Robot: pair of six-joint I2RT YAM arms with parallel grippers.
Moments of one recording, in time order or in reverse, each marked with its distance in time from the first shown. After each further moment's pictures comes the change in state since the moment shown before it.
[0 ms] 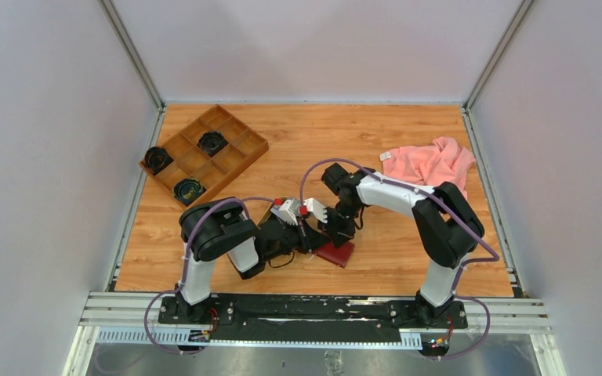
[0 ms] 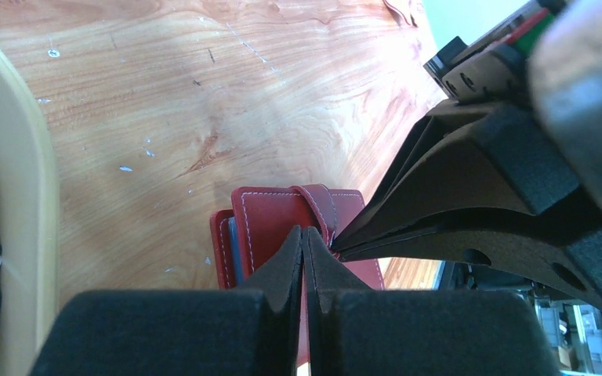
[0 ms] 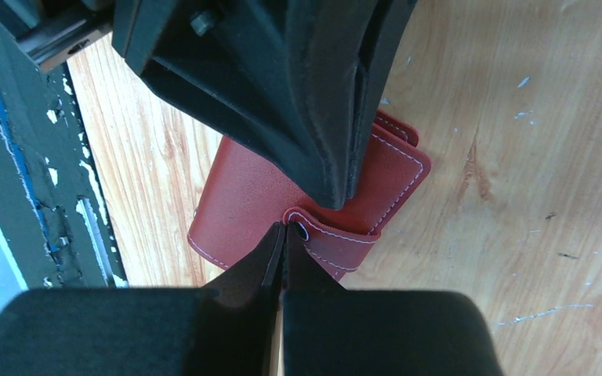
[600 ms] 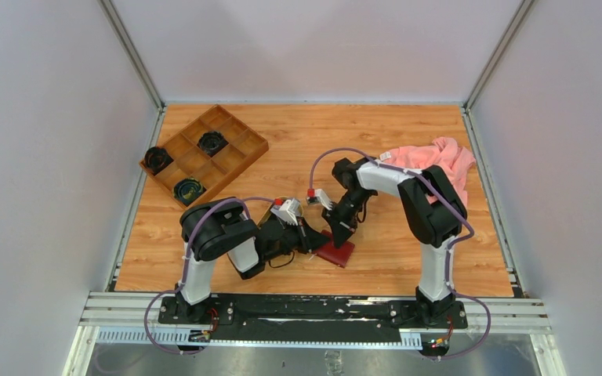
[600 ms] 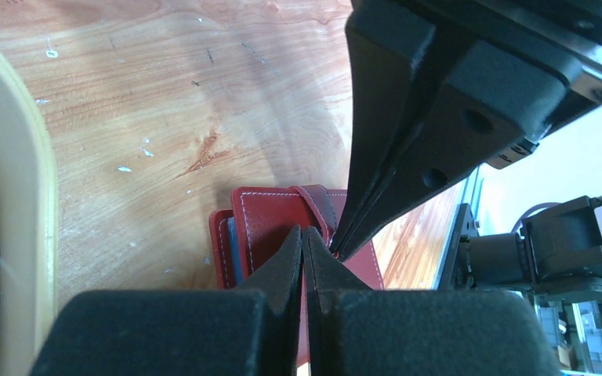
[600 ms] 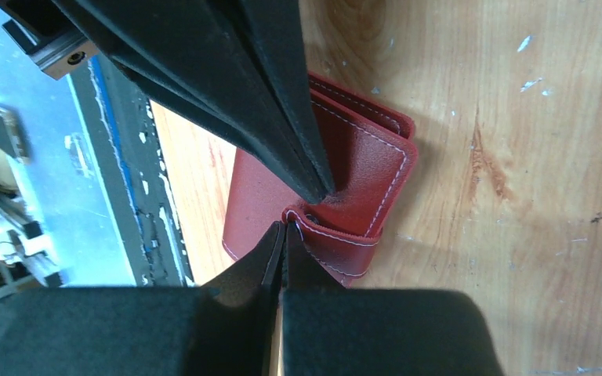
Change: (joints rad) left arm 0.000 0.005 0.000 0.009 0.001 0.000; right arm -0.130 0.180 0.118 -0.158 -0.216 0.019
